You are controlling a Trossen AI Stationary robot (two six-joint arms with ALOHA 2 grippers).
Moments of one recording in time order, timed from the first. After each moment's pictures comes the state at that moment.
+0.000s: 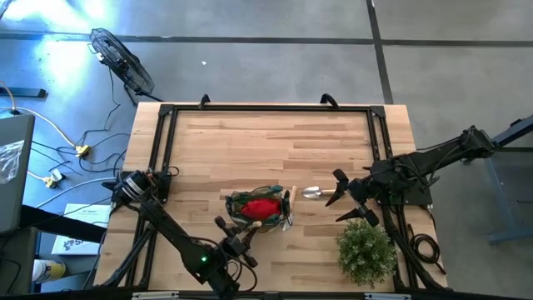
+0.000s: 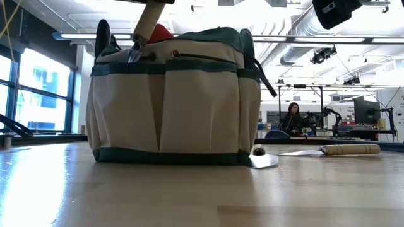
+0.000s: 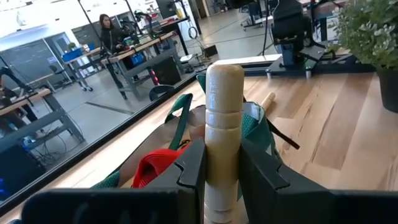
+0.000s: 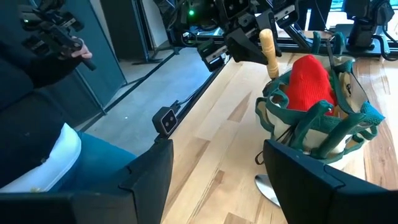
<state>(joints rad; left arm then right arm) -0.79 2.00 1.43 -0.60 -1.47 -0.93 0.34 0.77 0.58 -0.12 -0.21 0.13</state>
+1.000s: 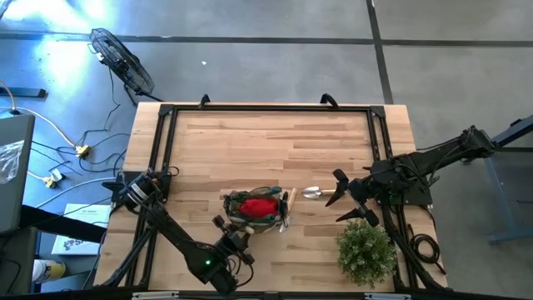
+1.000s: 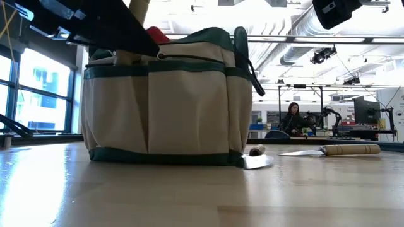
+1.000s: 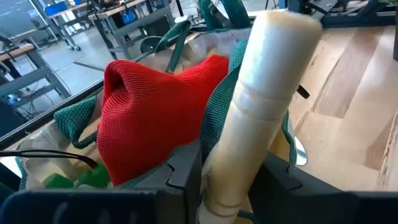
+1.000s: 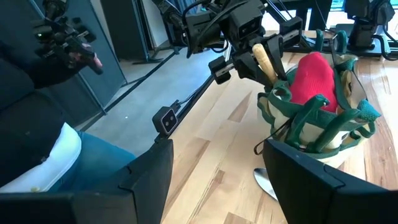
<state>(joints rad) -0.79 2.06 1.43 -0.83 -1.31 -1.29 0.34 0.77 0.58 -0.12 -0.21 0.13</state>
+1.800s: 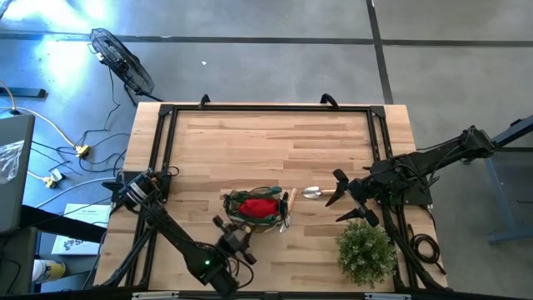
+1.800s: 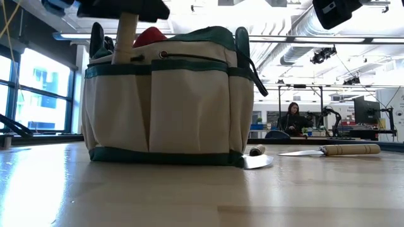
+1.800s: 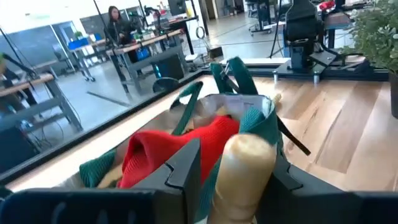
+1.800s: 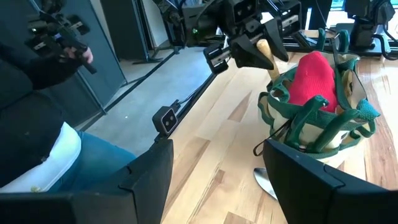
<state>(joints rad) -0.79 2.05 1.46 -0.82 -1.49 -1.26 0.34 0.77 0.58 -0.12 -0.21 0.13</state>
